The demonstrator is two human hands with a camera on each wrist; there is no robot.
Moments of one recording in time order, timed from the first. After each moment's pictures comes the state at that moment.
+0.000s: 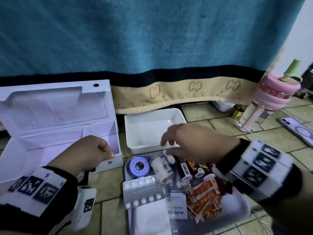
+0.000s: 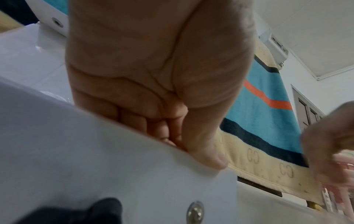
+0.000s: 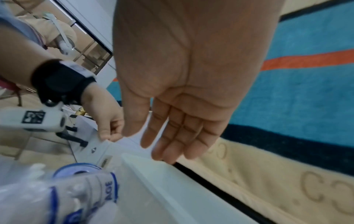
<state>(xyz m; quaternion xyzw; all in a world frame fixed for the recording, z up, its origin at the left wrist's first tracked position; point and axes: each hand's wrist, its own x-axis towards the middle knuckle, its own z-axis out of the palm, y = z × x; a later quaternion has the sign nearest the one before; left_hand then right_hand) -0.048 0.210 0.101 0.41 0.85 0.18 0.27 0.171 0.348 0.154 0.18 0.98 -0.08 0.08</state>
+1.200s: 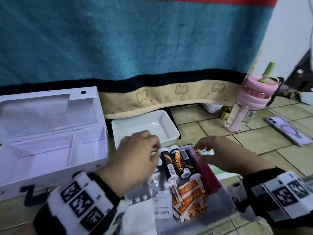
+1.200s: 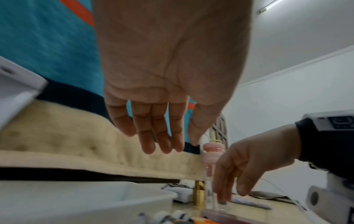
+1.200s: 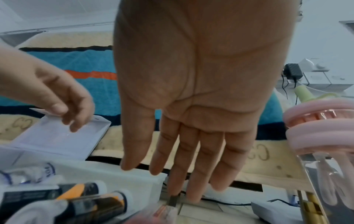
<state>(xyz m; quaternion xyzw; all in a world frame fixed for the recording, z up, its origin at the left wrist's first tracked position) 0.074 0.245 0.132 0.65 0.73 0.17 0.08 0.272 0.380 0.127 0.42 0.89 -0.19 0.04</state>
